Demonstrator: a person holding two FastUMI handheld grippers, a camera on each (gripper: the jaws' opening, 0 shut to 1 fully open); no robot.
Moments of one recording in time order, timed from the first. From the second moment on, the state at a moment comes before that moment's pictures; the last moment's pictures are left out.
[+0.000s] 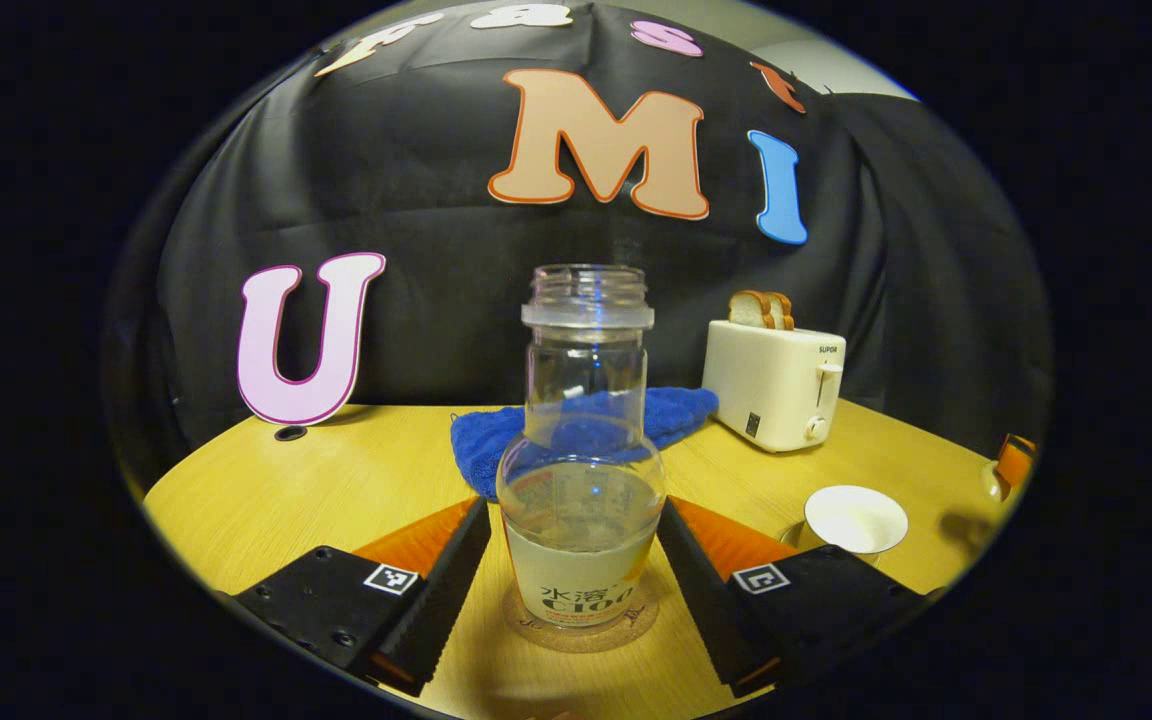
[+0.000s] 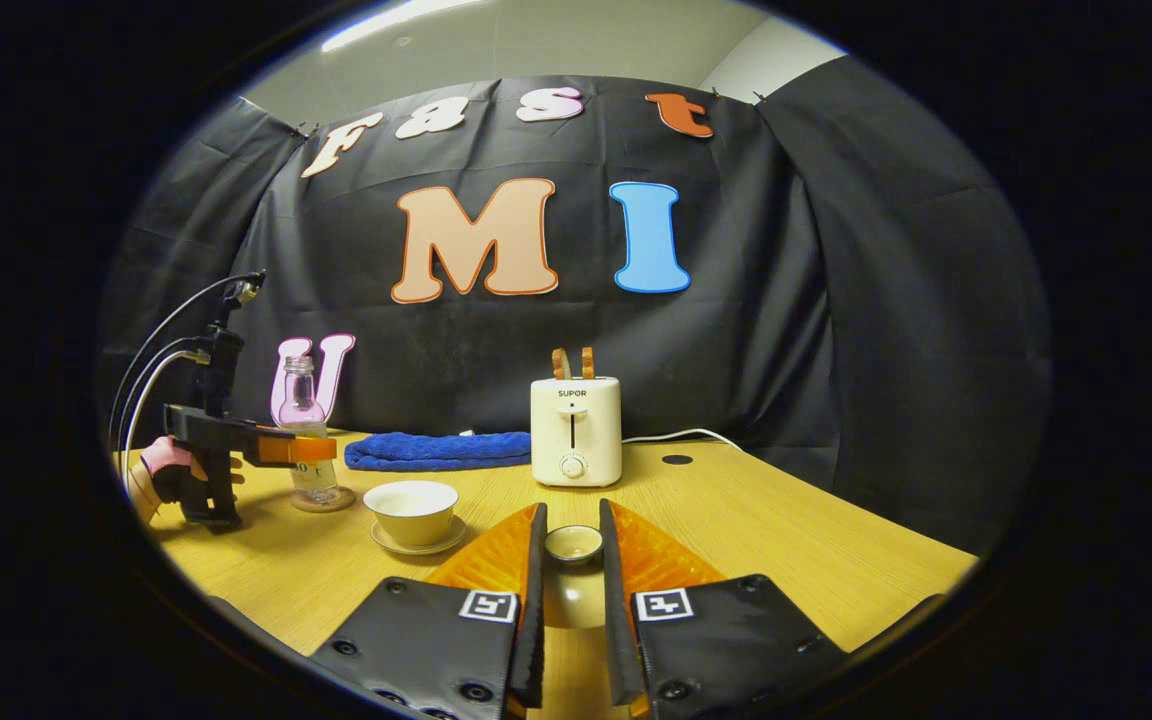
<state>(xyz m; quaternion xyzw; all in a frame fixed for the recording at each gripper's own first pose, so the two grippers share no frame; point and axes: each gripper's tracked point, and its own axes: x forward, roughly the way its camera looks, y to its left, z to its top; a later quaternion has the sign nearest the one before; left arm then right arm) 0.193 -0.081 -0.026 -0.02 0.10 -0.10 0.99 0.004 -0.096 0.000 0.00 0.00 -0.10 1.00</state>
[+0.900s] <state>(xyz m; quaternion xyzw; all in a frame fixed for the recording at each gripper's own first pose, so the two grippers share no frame) 0.105 -0.049 -0.015 -0.01 0.06 -0.09 0.99 0.004 -0.094 0.001 0.00 0.00 -0.09 1.00</state>
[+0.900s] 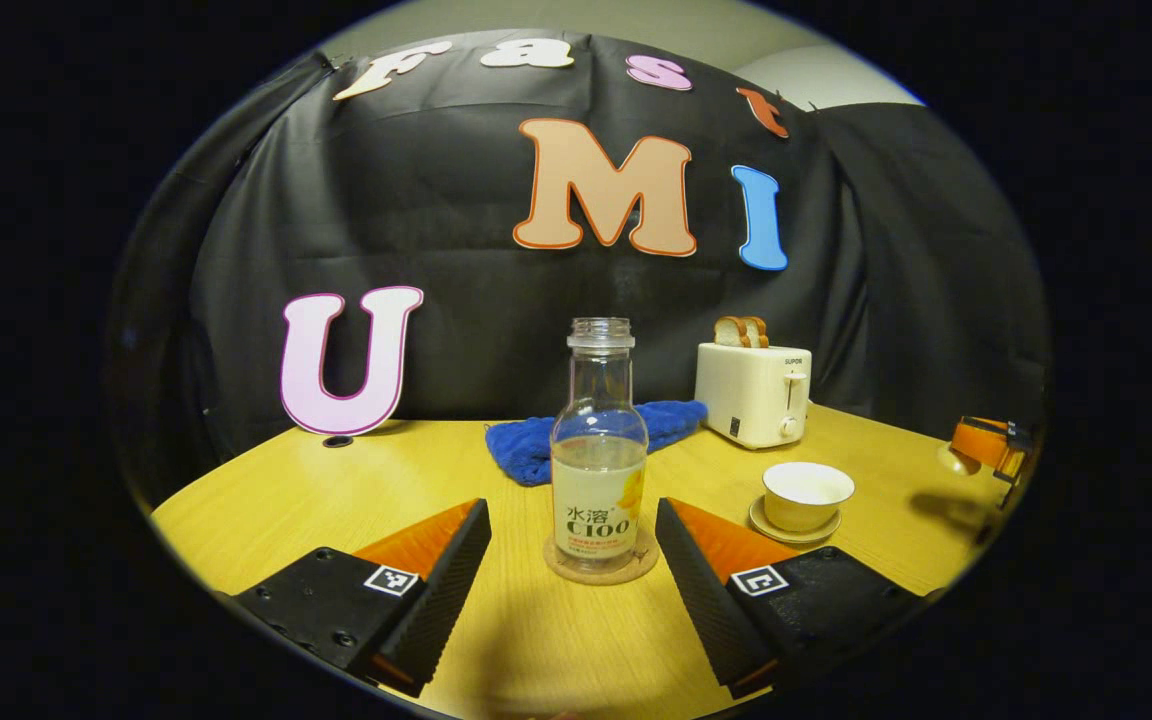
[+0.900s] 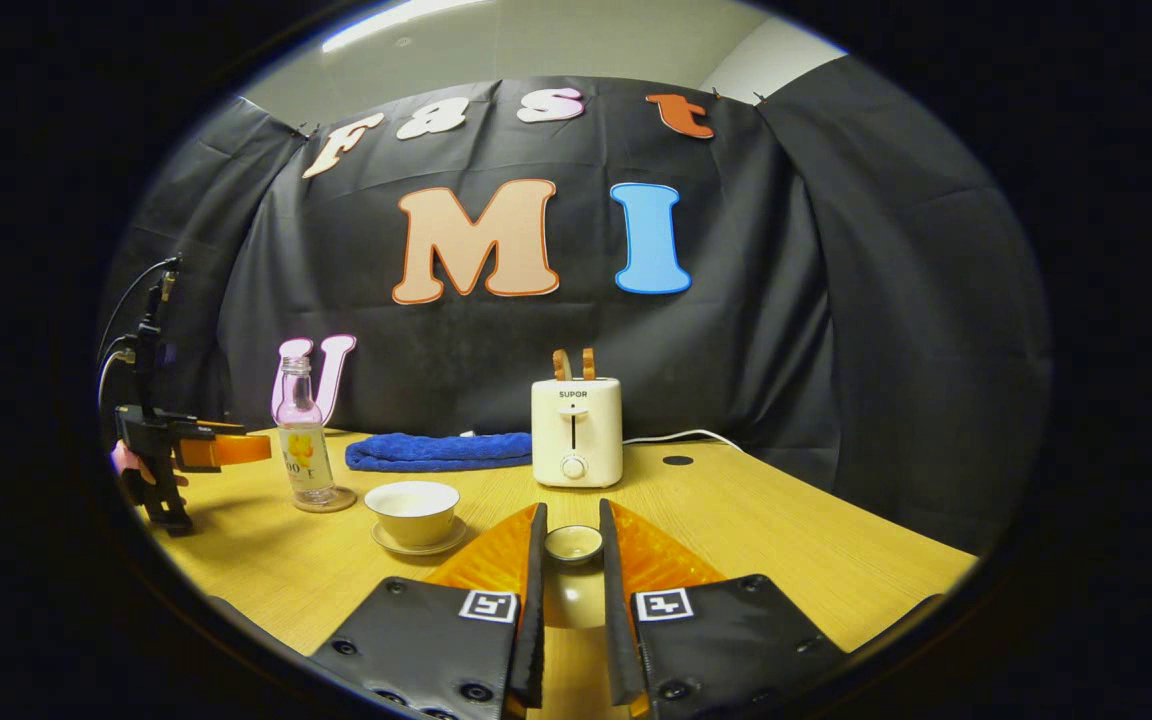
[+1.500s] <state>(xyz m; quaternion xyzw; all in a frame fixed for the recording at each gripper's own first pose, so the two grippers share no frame) 0.080 -0.028 -0.017 0.00 0.05 -0.06 1.00 0.050 -0.027 -0.004 0.00 0.00 0.00 1.00</state>
